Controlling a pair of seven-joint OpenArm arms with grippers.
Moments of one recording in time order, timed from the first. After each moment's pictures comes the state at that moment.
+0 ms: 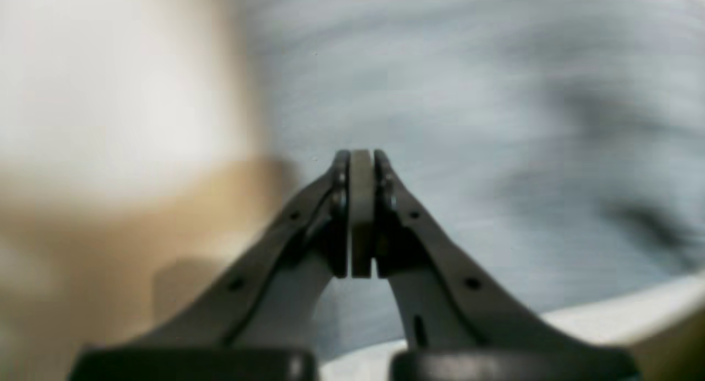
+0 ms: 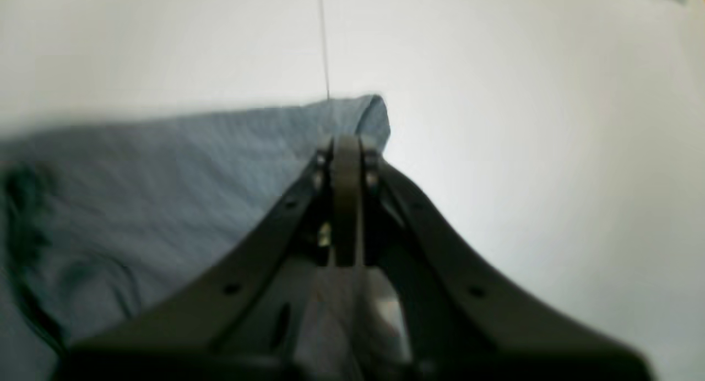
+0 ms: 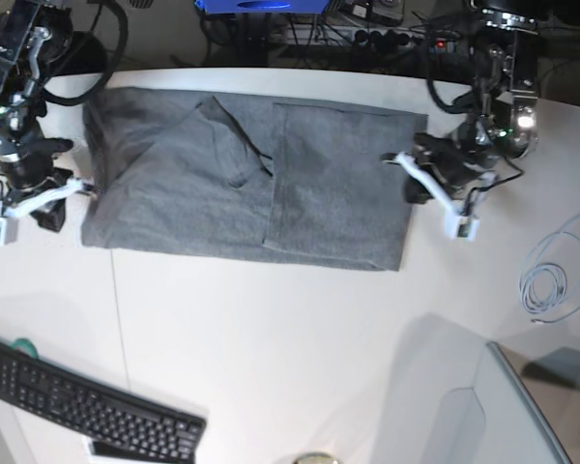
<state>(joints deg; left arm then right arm) 15.0 -18.9 -3.9 94.5 -25.9 -11.8 42.5 -14.8 -1.7 29.3 101.9 16.7 16.9 -39.3</state>
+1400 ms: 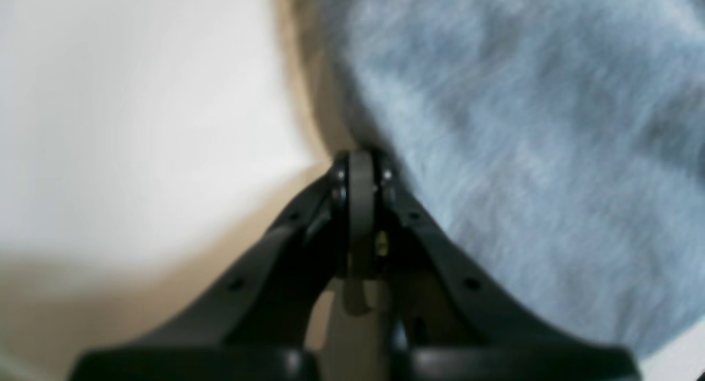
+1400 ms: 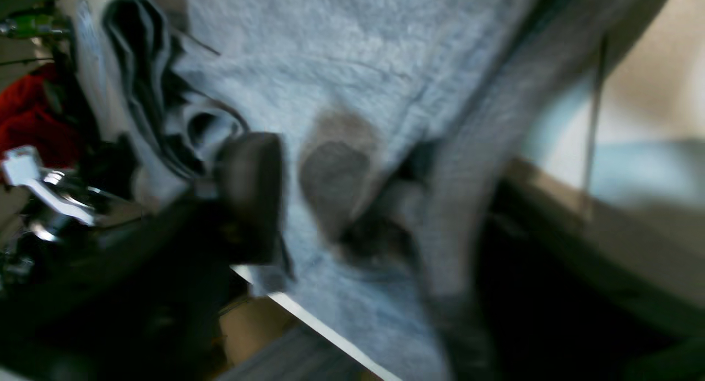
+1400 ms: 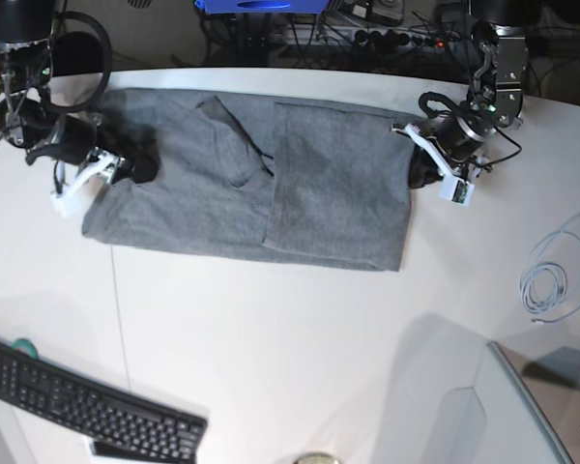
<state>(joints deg) 11.6 -15.8 -8.0 66.9 -8.2 -32.8 8.0 -7.7 13.9 11.3 65.2 54.7 24.7 -53.4</state>
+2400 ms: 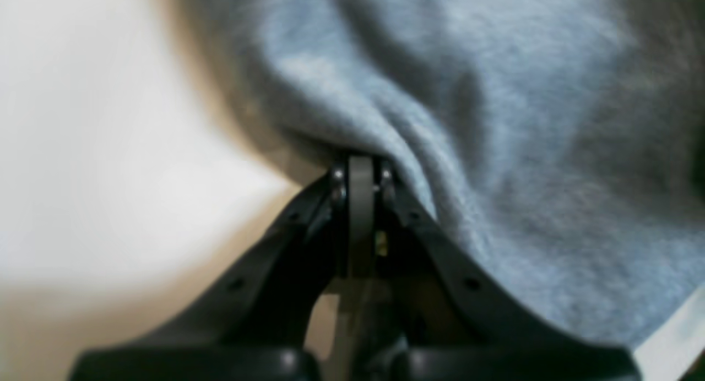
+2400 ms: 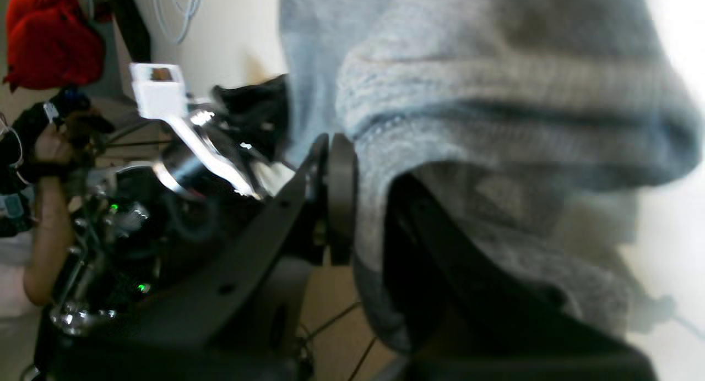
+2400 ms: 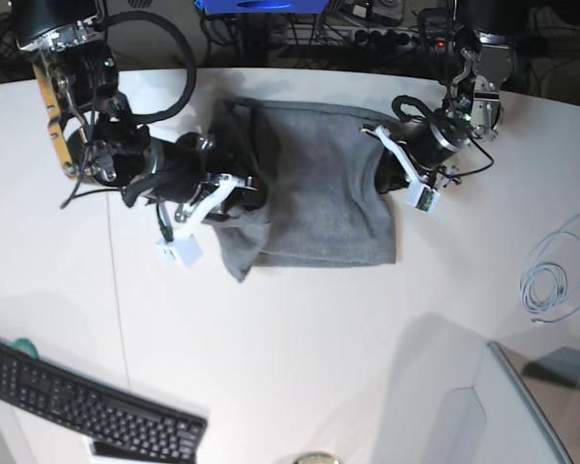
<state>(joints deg) 9.5 -15.1 -0.2 67.4 -8.2 -32.8 8.2 -6.0 11.1 -17.3 98.2 54.6 -5.4 -54.5</state>
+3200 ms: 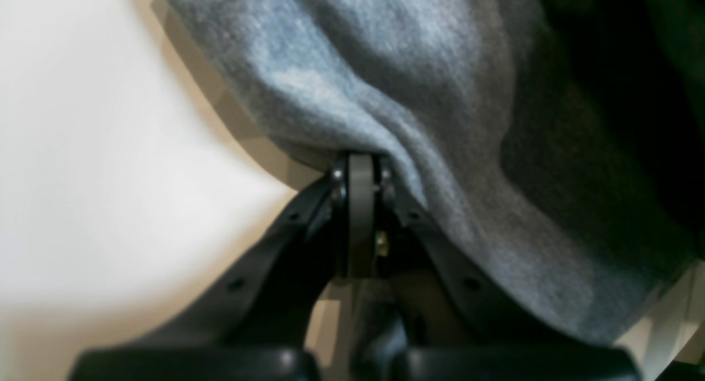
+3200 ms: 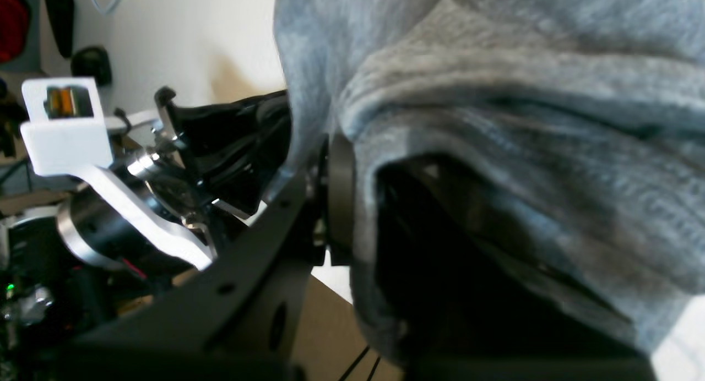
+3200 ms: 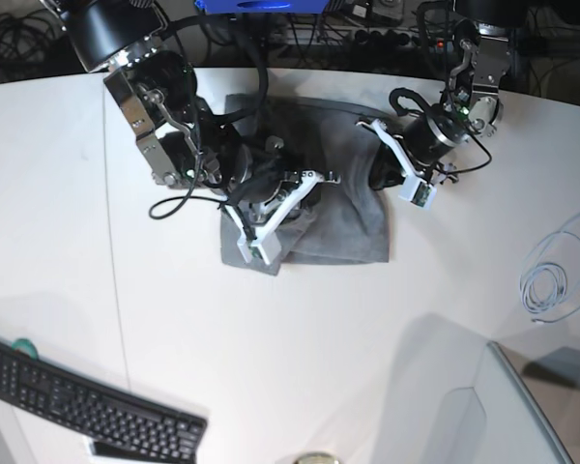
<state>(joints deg) 11.6 -15.4 0.4 71.0 -8.0 -32.8 8.5 -0.1 1.8 -29.5 85.2 41.0 -8.6 -46.4</state>
